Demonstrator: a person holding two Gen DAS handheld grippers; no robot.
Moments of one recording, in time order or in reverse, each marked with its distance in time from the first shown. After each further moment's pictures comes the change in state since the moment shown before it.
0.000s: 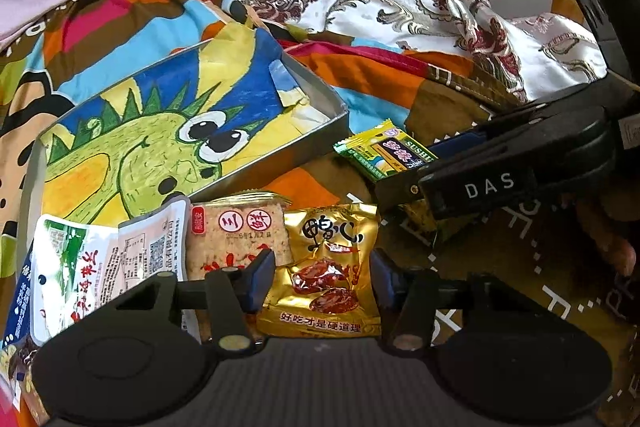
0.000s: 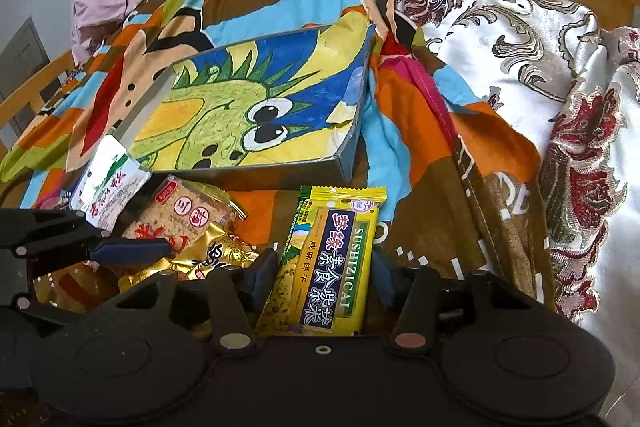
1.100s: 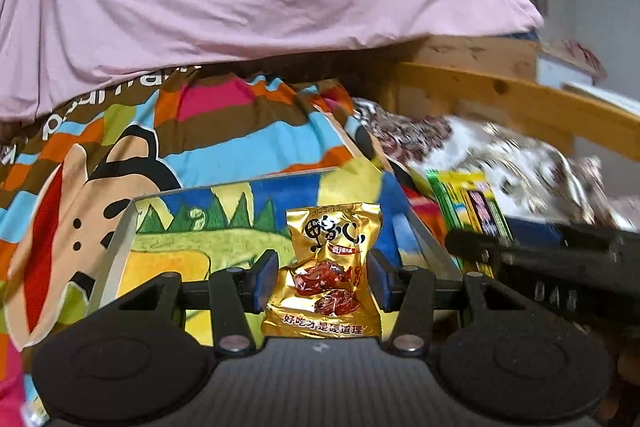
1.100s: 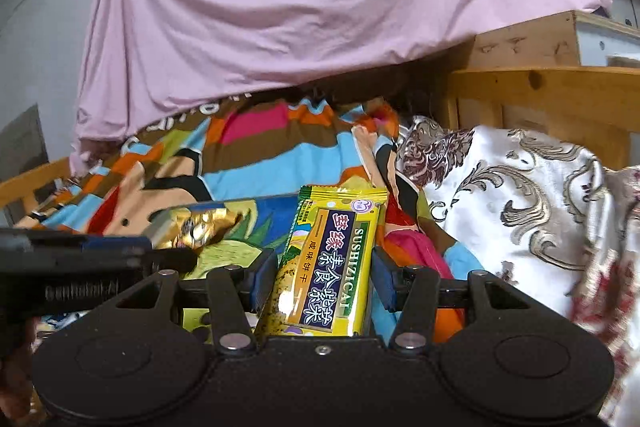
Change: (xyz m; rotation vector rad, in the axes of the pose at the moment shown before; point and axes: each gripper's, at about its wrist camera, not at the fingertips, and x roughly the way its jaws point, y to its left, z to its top) left arm -0.011 0.065 0.052 -0.250 -0.342 0.216; right arm 0.014 0.013 0.047 -0.009 -0.447 -0.037
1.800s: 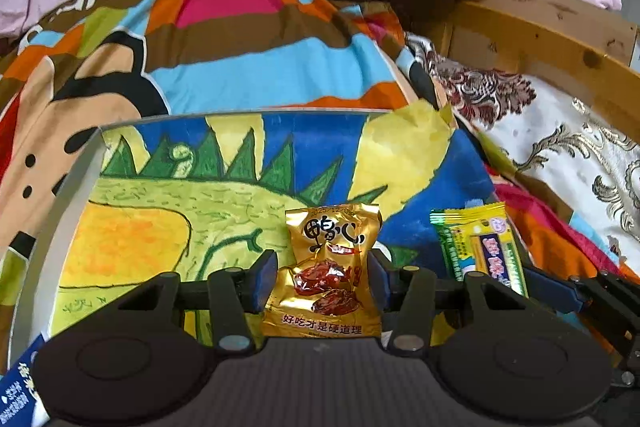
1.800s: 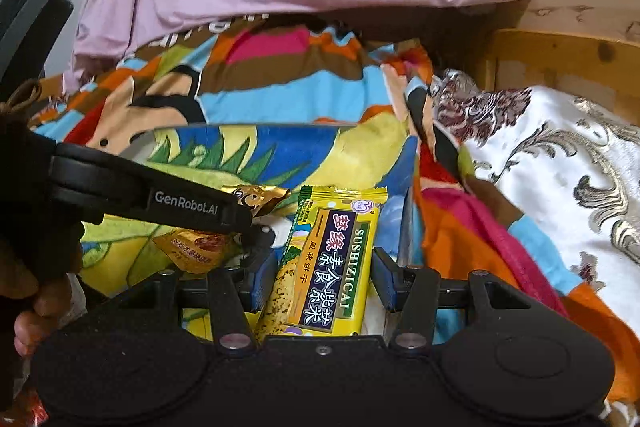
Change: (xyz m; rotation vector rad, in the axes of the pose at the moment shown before) left arm 0.111 0.025 -0.002 -0.131 0.230 0.019; right arm 0.069 0.025 -0.027 -0.166 0.166 -0.020
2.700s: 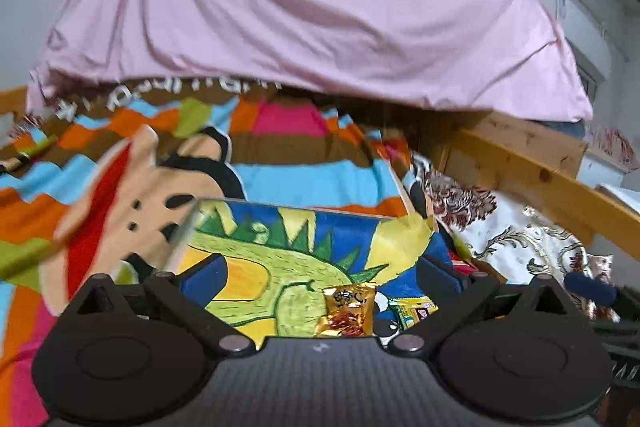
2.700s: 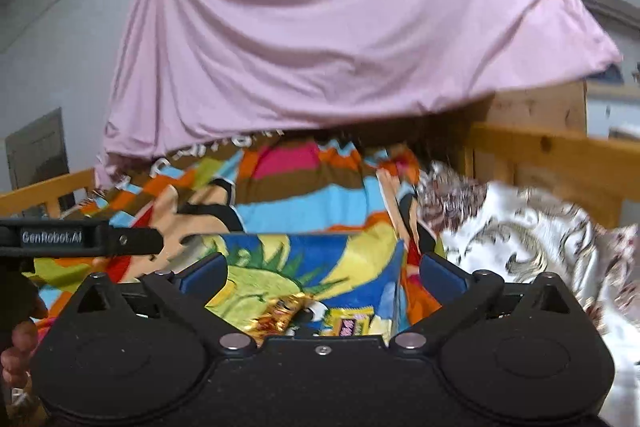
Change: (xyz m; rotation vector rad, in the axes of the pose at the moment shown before) left arm -0.167 0.046 -0.031 -0.110 -0.327 0.010; right arm -0.159 0.012 0.022 0.074 -0.296 0.037
